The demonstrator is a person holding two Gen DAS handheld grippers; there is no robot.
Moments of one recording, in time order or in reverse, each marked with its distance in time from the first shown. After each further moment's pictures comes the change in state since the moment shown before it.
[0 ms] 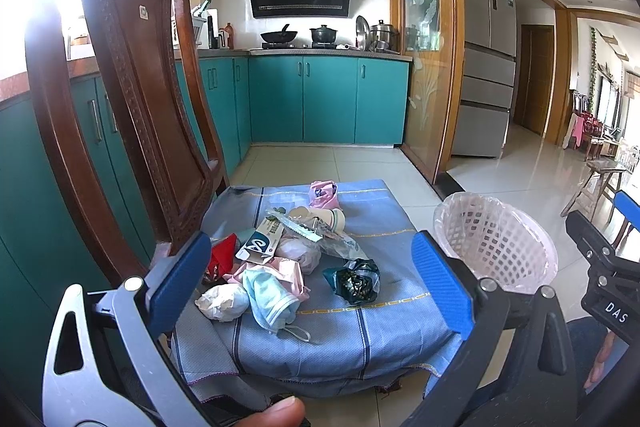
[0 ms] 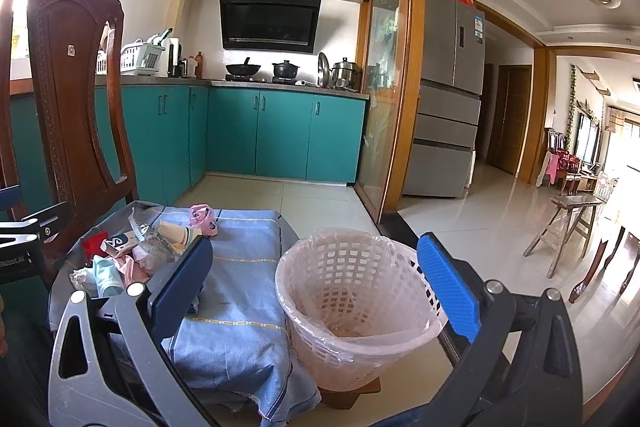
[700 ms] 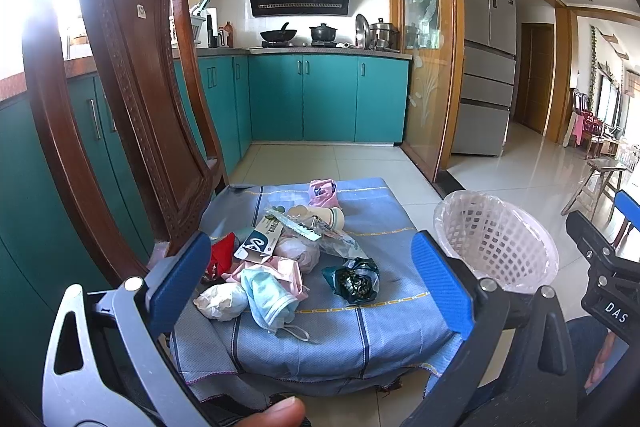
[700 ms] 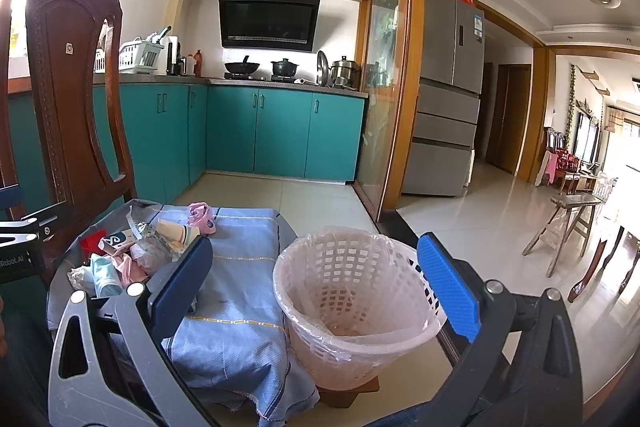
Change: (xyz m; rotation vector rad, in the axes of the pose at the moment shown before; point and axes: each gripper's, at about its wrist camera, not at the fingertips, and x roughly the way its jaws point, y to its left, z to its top) left arm 0.005 -0.002 0.000 0.000 0.005 0.000; right arm 0.003 -0.004 -0.003 0.007 0.005 -0.002
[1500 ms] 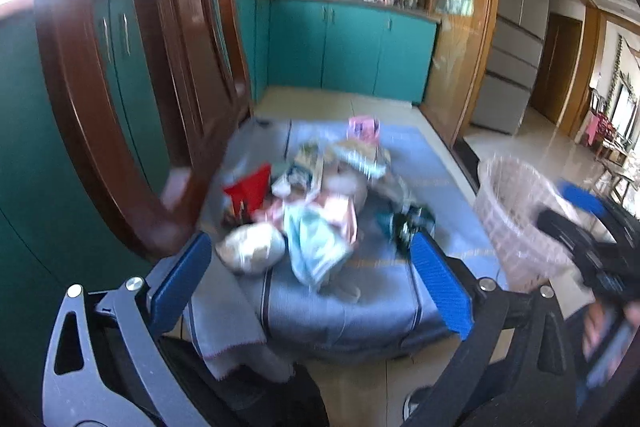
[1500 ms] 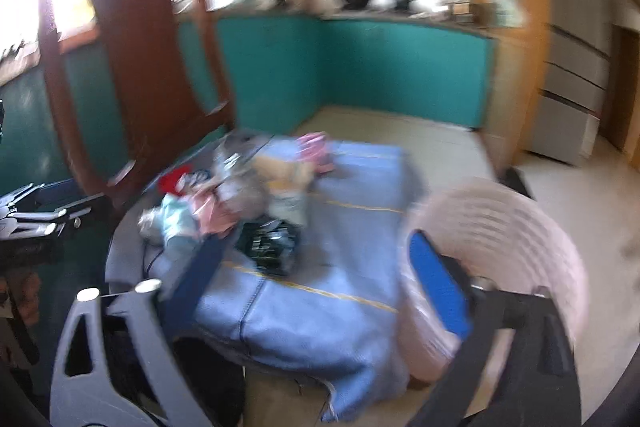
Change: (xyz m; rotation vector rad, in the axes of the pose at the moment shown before) left arm 0.051 0.061 -0.048 -0.088 0.203 0.016; right arm 0.111 0.056 -0.021 -0.110 0.273 0.505
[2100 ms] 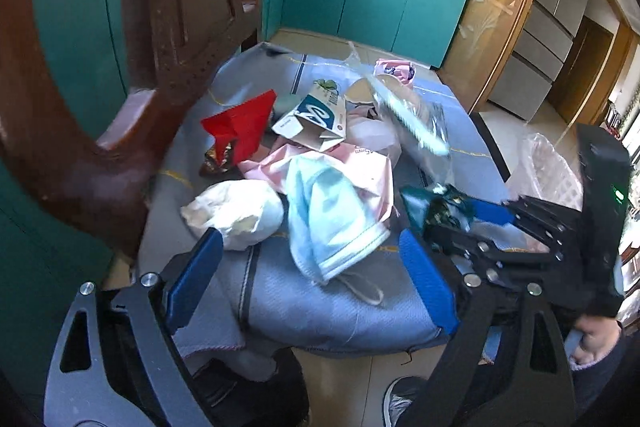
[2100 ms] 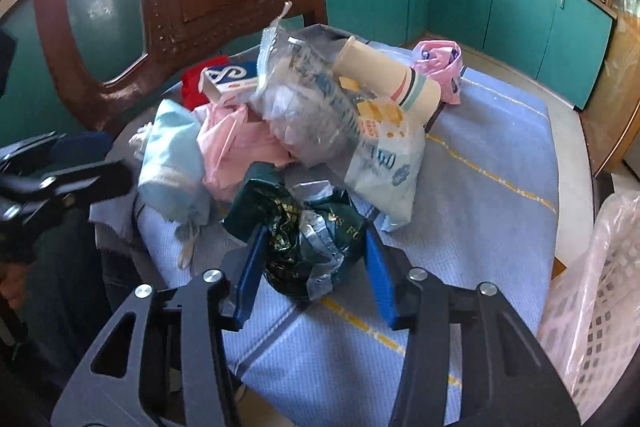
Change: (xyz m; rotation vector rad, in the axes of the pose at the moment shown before) left arm 0.084 0.008 -0.006 -0.118 0.187 0.012; right arm 0.148 0.033 -0.019 -0.160 0.279 0.302
